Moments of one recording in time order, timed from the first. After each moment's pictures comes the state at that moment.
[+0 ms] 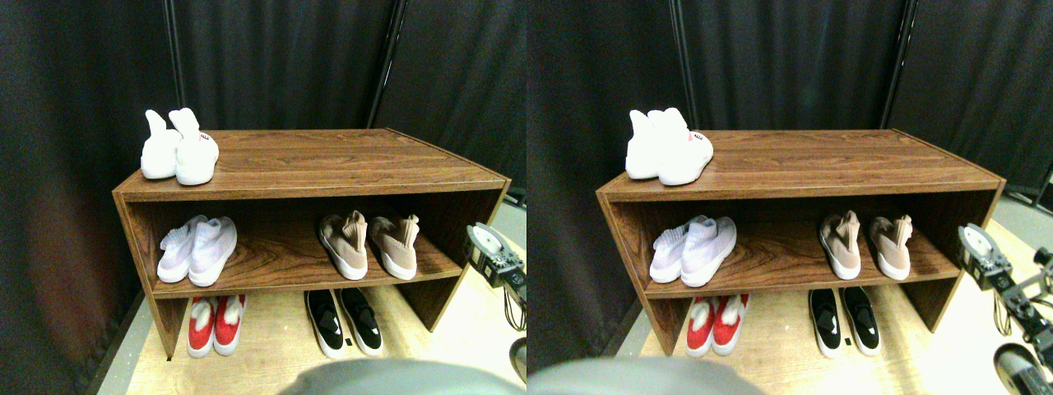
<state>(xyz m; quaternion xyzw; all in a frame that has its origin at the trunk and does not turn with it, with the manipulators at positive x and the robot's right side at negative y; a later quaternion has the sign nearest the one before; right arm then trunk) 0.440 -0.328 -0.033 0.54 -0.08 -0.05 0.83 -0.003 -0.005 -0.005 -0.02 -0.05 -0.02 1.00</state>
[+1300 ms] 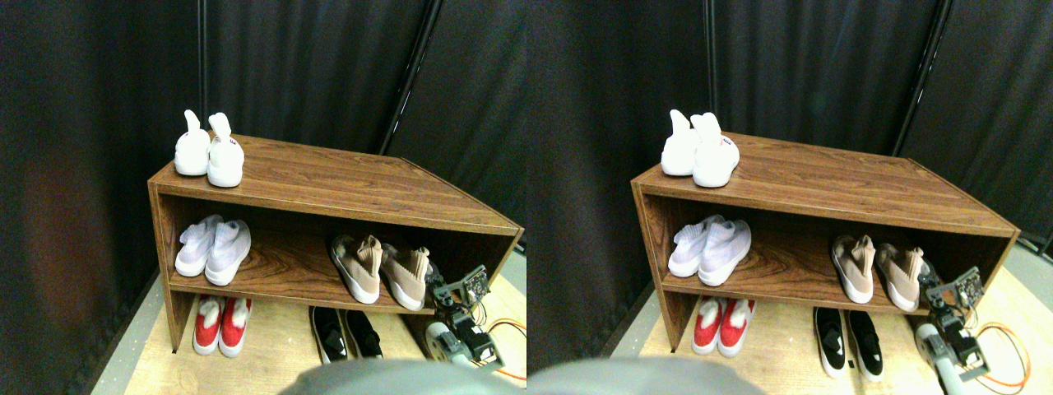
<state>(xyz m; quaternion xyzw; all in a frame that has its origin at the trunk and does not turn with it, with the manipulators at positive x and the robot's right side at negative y) 0.516 -0.308 -0.096 0.55 -0.04 -0.16 0.82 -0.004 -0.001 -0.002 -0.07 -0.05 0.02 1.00</state>
